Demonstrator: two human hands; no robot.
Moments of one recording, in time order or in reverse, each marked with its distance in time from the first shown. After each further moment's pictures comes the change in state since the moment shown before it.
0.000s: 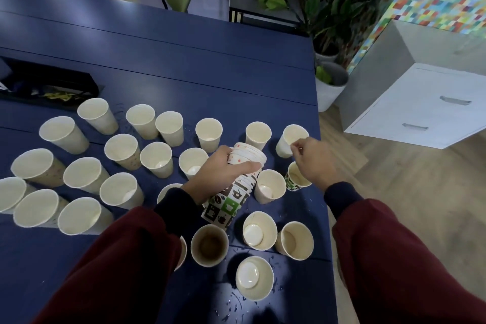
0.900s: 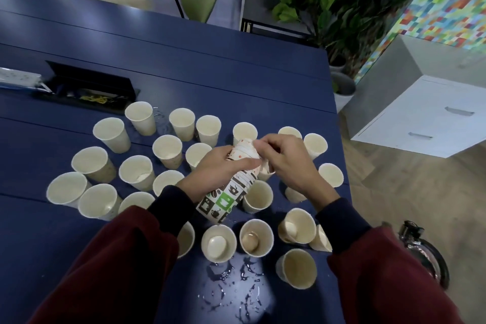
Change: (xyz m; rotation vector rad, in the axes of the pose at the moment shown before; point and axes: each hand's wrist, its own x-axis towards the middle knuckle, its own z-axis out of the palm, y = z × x) left_hand -0.056 -0.011 -0.090 -0.128 -0.054 0.116; right_hand -0.065 -0.171 -0.004 0.580 -0.111 -0.248
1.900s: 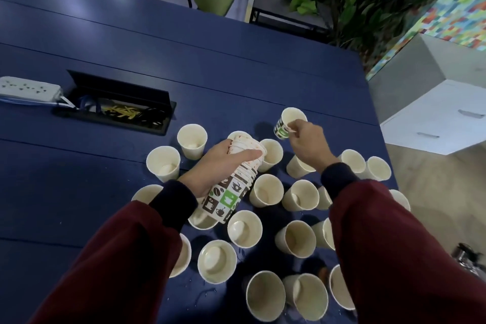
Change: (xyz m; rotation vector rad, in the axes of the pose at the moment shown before) left_hand 0.063 -0.029 -0.202 -0.114 0.001 -0.162; right_hand 0.184 0.009 0.108 -0.510 0.139 0.279
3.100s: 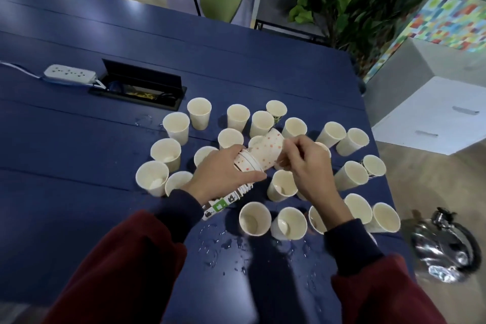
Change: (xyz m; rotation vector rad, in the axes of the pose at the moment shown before) left_hand -0.144 -0.040 0.057 0.757 0.196 0.250; right_hand -0.230 -0.029 -0.041 0.457 0.183 -0.096
